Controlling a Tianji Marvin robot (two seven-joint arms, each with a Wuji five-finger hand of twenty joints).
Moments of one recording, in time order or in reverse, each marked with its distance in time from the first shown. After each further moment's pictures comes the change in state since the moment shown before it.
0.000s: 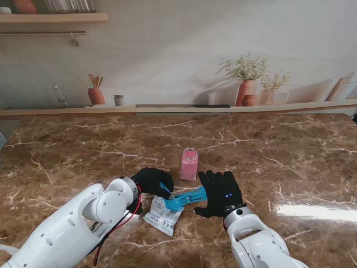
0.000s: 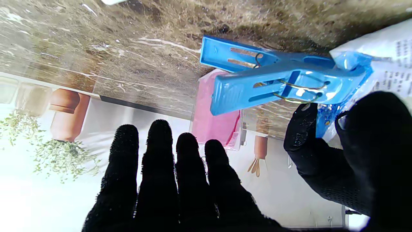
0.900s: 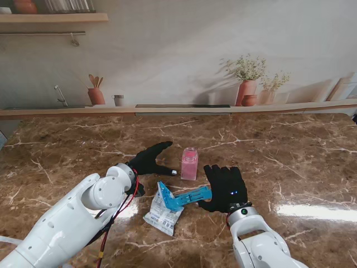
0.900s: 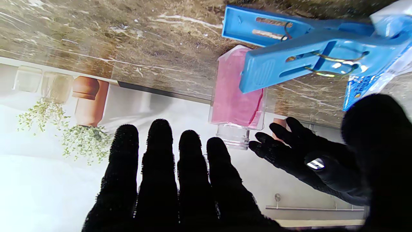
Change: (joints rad) left arm -0.076 -0.053 -0.036 0.123 -0.244 -0.051 0.134; right arm -0.018 -0.012 0.024 0.002 0.011 0.059 -0.094; left_hand -0.124 0.063 -0.295 0.071 -0.552 0.202 -0.740 -0.328 -0.711 -0.008 -0.416 -0.345 -0.587 -0.192 -0.450 -0.503 -0.078 -0.201 -0.692 -0.409; right_hand 0.003 0.023 -0.009 0.000 0.012 -0.027 0.021 0.000 0.015 -0.035 0.026 0.003 0.000 0.000 0.013 0.000 0.000 0.000 0.000 0.000
